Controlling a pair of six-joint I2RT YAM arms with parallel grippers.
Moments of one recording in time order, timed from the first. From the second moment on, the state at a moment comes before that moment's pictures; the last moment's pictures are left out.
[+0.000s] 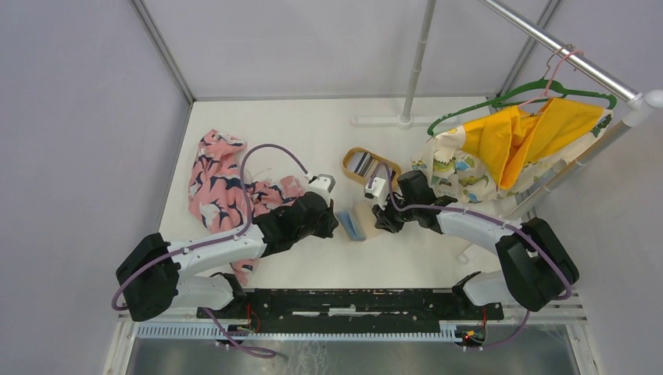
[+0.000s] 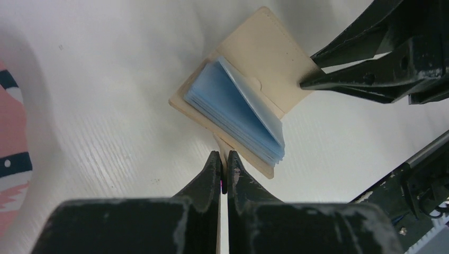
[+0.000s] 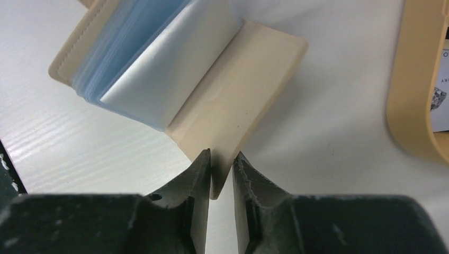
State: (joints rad) left arm -0.96 1.22 0.65 -0.09 -0.21 -0.59; right arm 0.54 1.38 0.63 -0.11 -0.47 -0.38
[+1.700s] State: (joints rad) left arm -0.96 1.26 0.65 -0.06 -0.07 -0.45; right arm 0.71 1.31 0.54 0.08 -0.58 -0.83
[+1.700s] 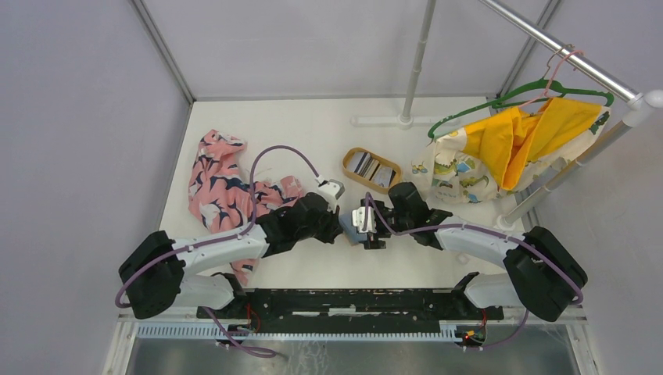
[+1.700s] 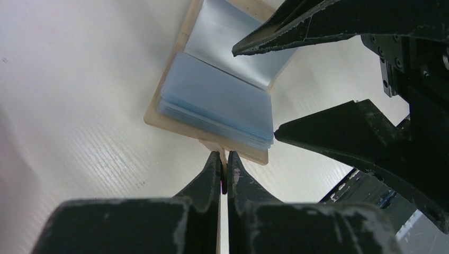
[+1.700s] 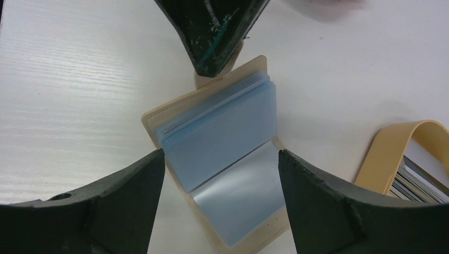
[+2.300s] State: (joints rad) left arm -0.96 1.26 0.63 -0.05 -0.07 -0.45; right arm 0.68 1.33 0.56 0.13 -0.41 -0.66
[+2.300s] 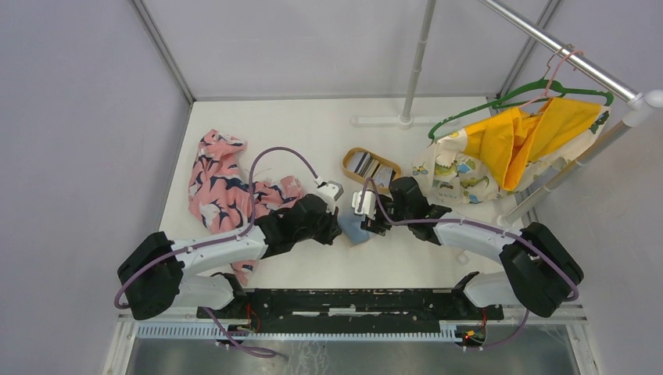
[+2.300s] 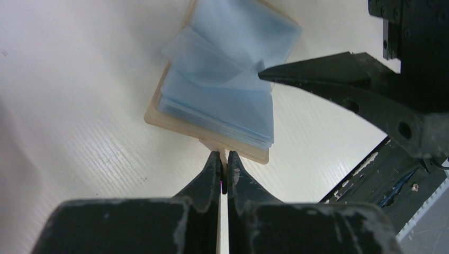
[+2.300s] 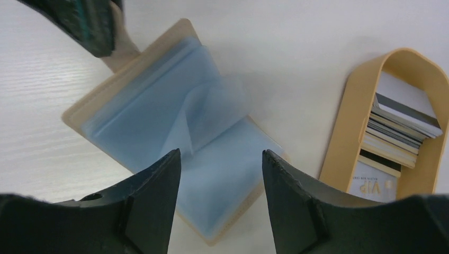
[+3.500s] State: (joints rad) left arm -0.96 1.39 0.87 -0.24 -0.14 -0.29; right arm 0.50 1.37 0.58 0.07 -0.78 -0.52
